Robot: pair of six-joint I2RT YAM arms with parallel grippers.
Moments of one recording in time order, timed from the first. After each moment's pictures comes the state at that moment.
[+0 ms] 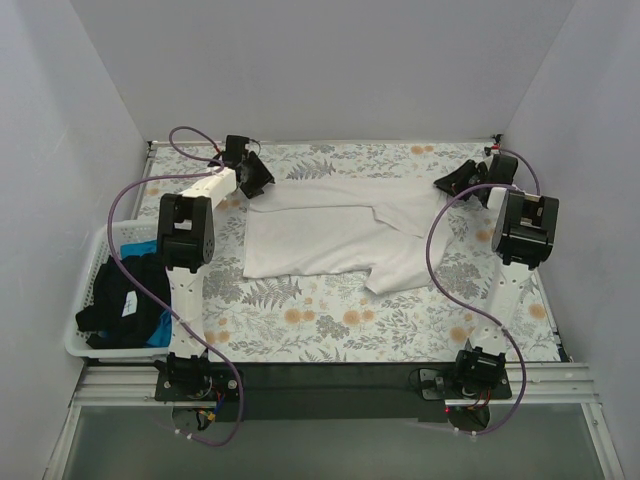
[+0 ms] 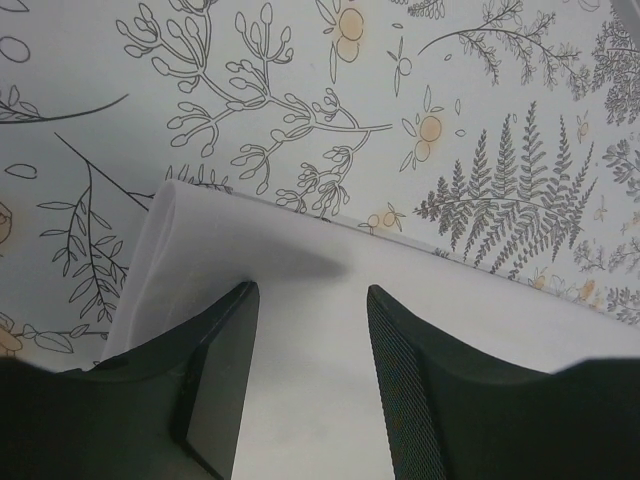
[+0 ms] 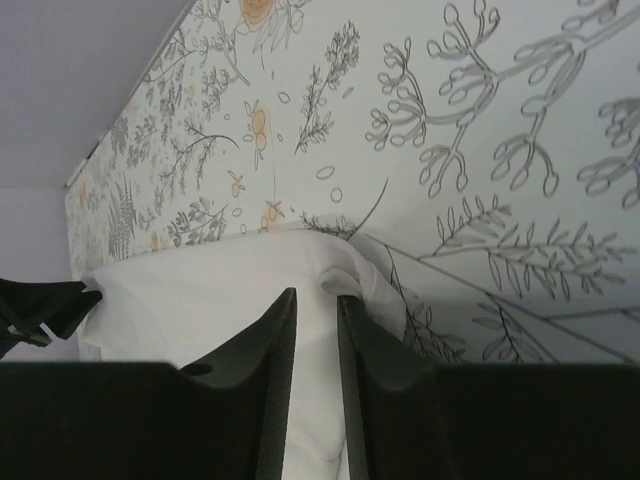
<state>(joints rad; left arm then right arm) -0.15 2.32 1.80 -0.34 0.06 -0.76 -0.24 2.33 1.53 0.17 -0.67 0.62</state>
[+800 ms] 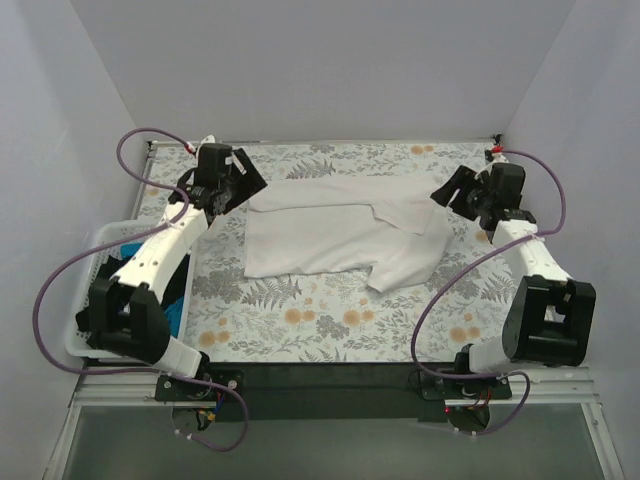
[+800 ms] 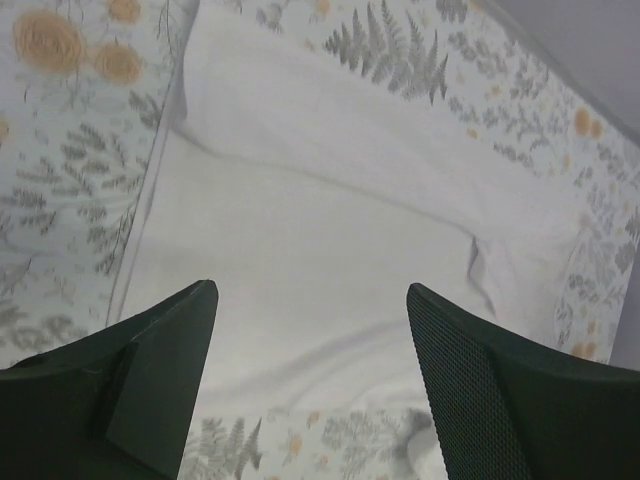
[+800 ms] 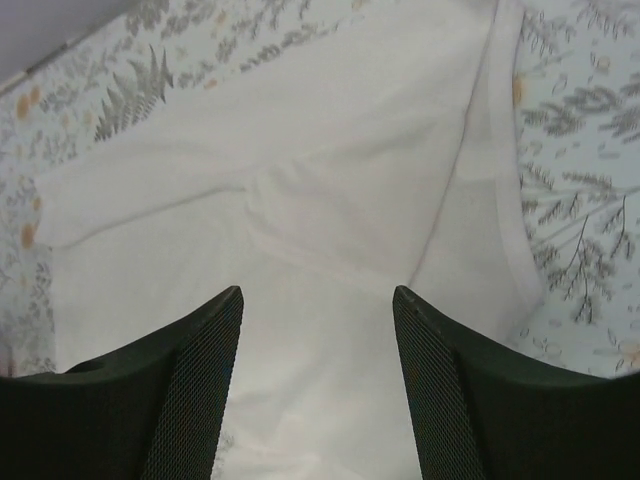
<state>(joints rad) -0.23 1.59 1.36 -0.43 -0.09 -0.74 -0.12 1.50 1.05 -0.09 -0.39 0.43</state>
